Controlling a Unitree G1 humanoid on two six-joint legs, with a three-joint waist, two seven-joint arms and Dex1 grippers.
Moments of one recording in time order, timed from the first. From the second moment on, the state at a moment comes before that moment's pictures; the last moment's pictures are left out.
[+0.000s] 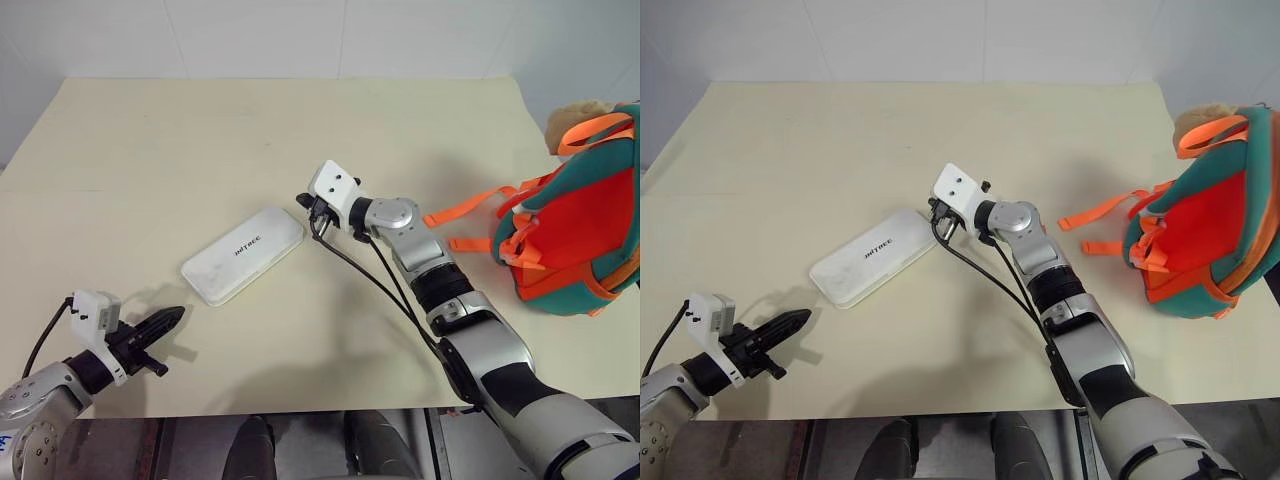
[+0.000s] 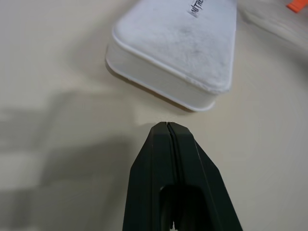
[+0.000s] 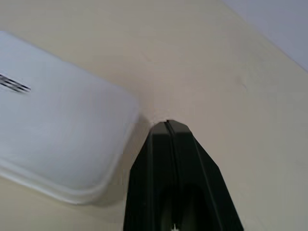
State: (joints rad) left arm 0.26 0.61 0.51 -0.36 -0.68 0.62 -0.65; right arm -1.06 -0.13 0.21 0.83 -0.13 -0.05 0.63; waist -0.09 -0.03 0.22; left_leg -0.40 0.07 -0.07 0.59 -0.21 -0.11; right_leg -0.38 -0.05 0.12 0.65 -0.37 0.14
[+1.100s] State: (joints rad) left arm 0.12 0.58 0.45 -0.20 -0.59 0.44 -0.67; right arm -0.95 -0.18 0.27 0.69 -0.18 -0.04 0.88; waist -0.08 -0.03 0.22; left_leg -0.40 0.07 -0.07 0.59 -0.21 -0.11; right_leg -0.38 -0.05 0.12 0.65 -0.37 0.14
